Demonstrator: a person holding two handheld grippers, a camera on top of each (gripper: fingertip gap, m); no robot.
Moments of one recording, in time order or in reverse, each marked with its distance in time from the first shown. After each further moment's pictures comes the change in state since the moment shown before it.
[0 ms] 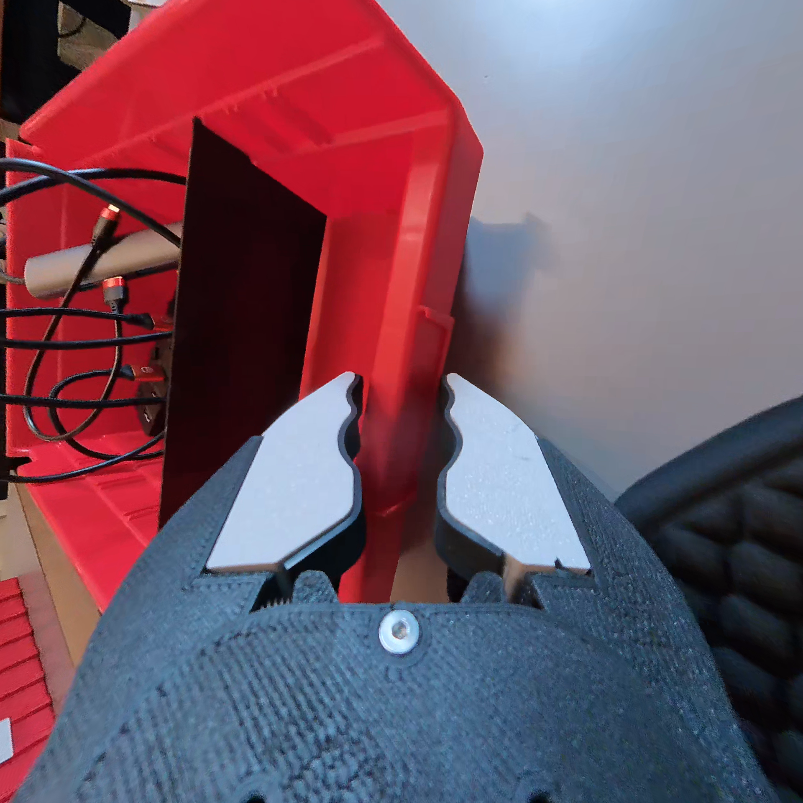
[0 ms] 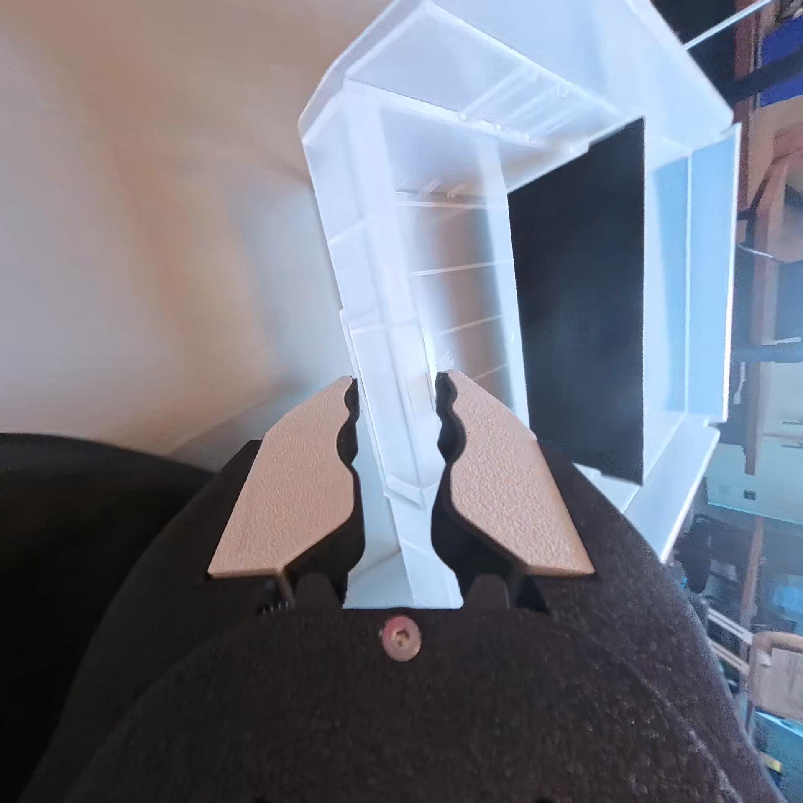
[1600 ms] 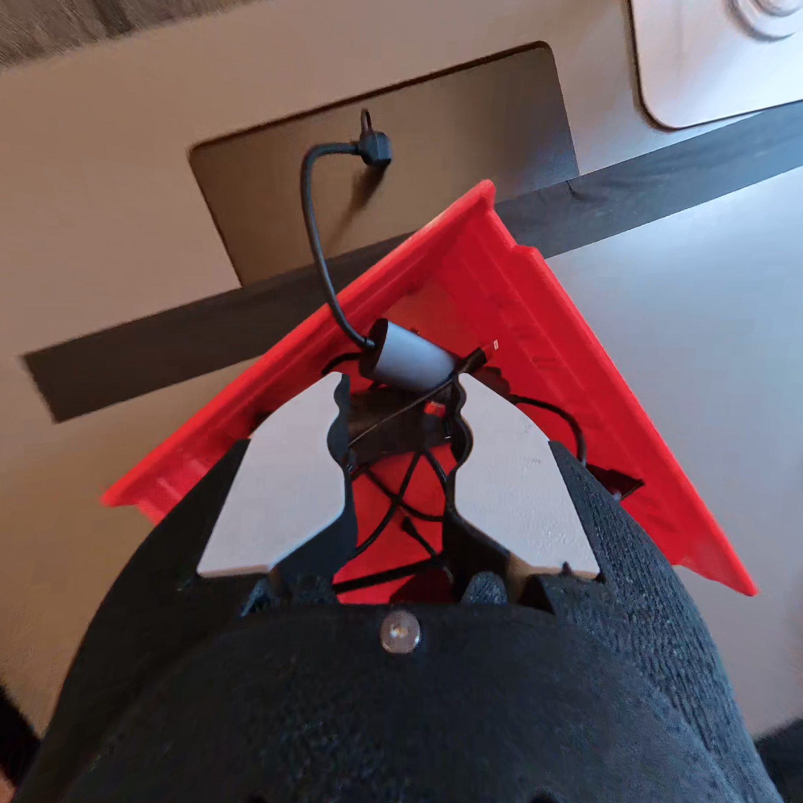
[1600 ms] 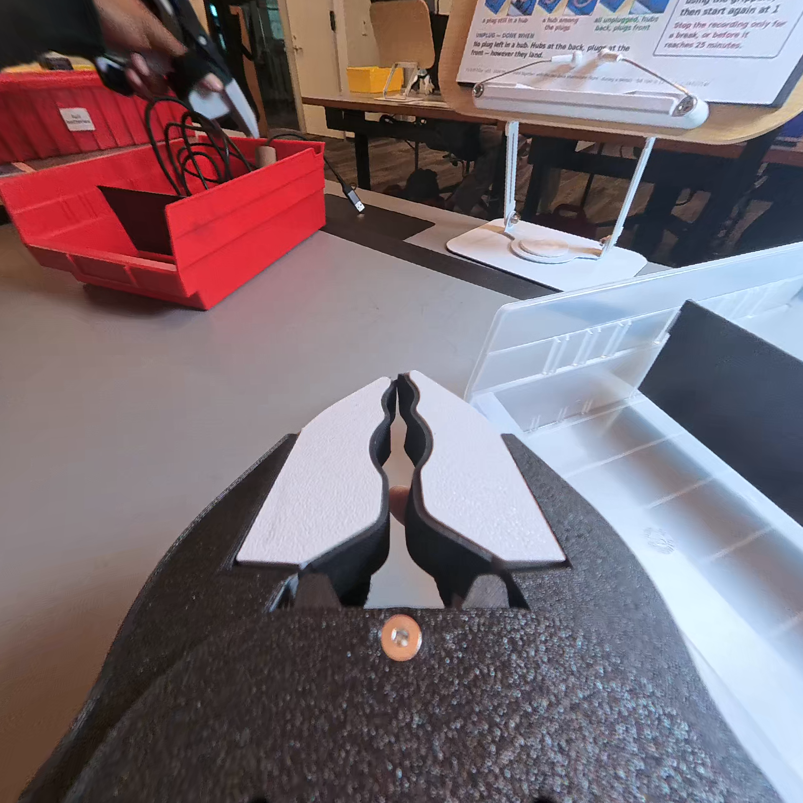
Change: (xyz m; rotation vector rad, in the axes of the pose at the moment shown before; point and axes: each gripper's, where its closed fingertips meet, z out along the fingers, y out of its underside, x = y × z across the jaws) left arm -0.268 -0.008 0.102 -0.278 0.279 -0.951; right arm 0.047 -0.113 0.006 0.695 -0.192 0.764
